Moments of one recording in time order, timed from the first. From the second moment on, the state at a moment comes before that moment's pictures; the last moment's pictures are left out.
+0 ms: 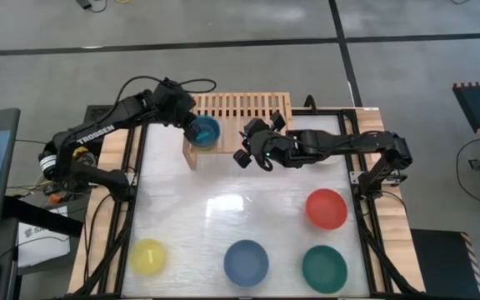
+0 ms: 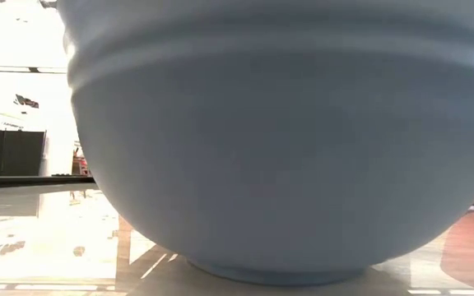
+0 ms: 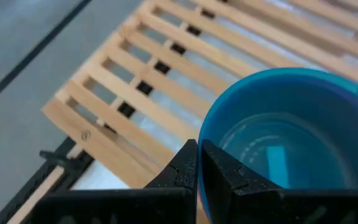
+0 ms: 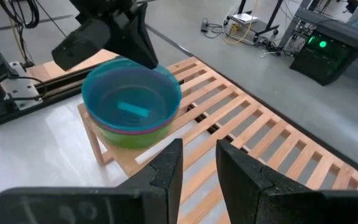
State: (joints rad) left arm 0.58 1.28 1.26 -0.75 -0.11 -0.01; right arm 0.05 1.69 1.72 -0.64 0.76 0.33
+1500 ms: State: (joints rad) left arm 0.16 0.83 1.34 -1.28 0.01 -0.46; right arm 0.17 1.80 1.53 -0.11 0.23 0.70
